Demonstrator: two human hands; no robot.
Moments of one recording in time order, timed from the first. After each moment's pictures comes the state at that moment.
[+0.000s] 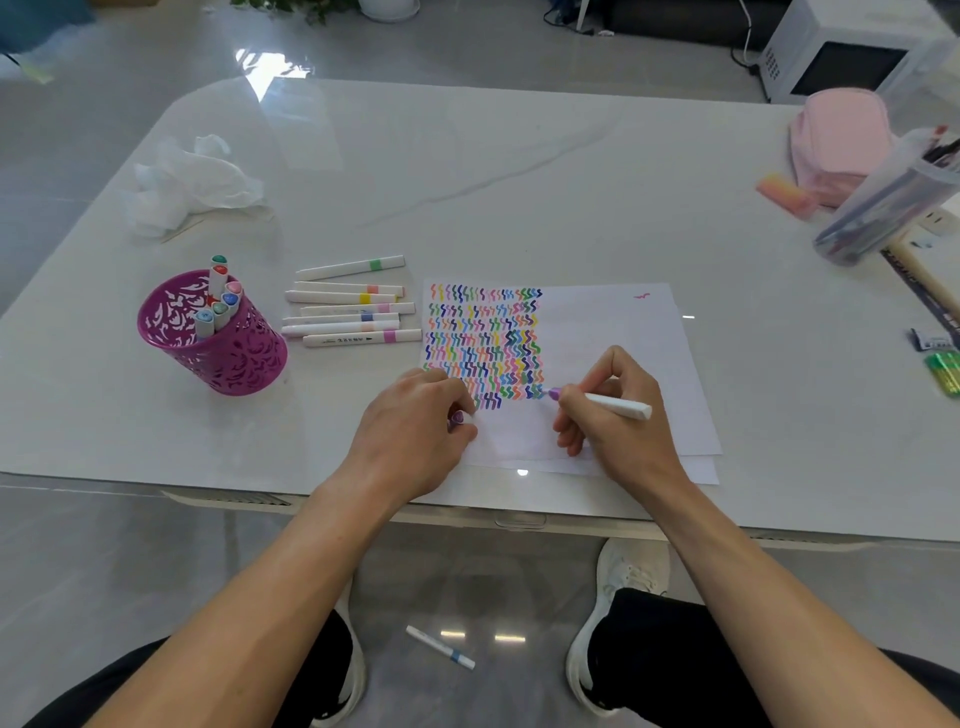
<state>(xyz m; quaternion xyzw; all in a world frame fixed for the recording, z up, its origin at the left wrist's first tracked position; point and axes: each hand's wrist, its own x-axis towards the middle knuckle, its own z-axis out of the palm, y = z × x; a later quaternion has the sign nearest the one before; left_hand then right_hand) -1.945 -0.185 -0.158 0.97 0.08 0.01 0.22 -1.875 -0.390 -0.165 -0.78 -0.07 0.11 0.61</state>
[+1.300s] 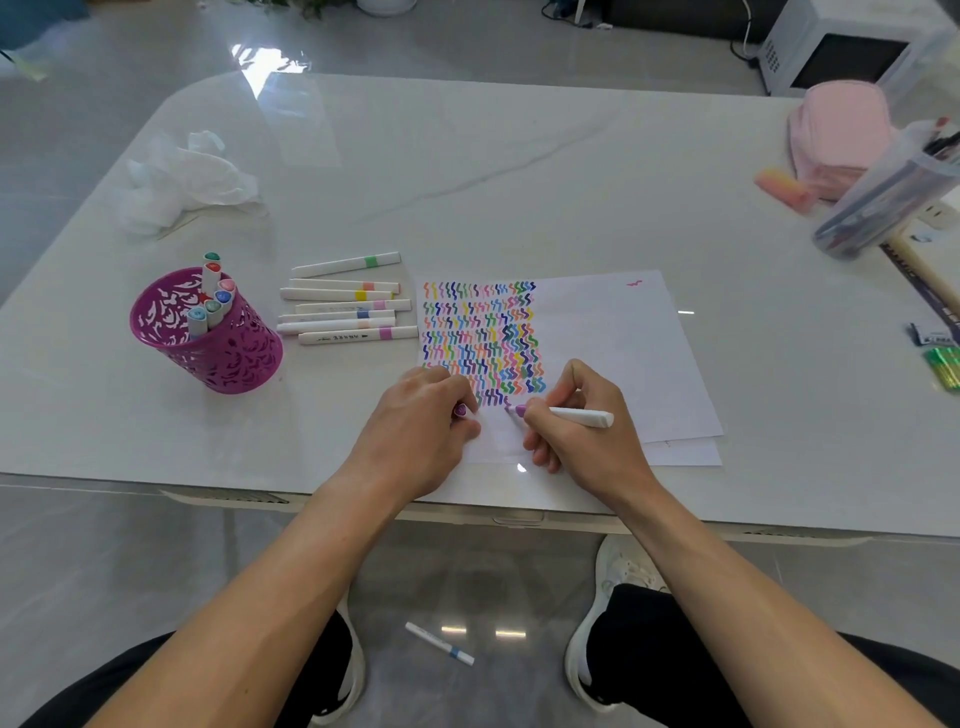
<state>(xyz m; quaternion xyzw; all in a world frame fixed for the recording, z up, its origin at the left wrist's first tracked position) -1.943 -0.191 -0.161 0.97 0.08 0.00 0.24 -1.888 -0.375 -0.169 -0.78 -0.08 0.16 0.59</state>
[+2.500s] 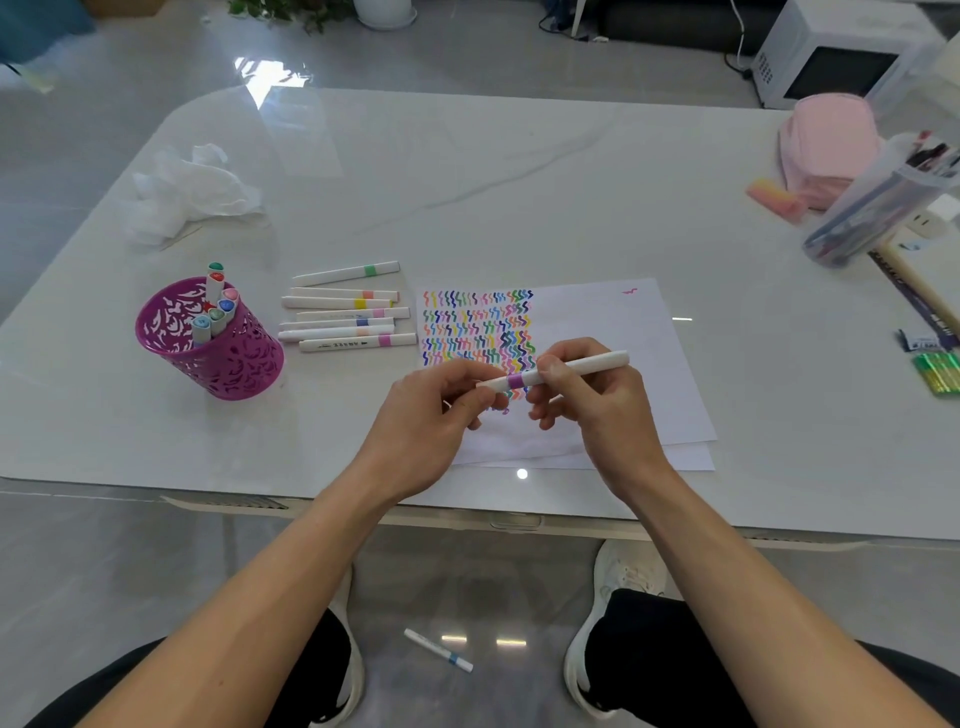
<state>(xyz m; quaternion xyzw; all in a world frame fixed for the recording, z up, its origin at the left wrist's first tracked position) -1.943 -0.198 -0.136 0.85 0.09 0.00 0.52 -1.878 -0.376 -0.142 -0.68 -0.09 0.14 0.71</state>
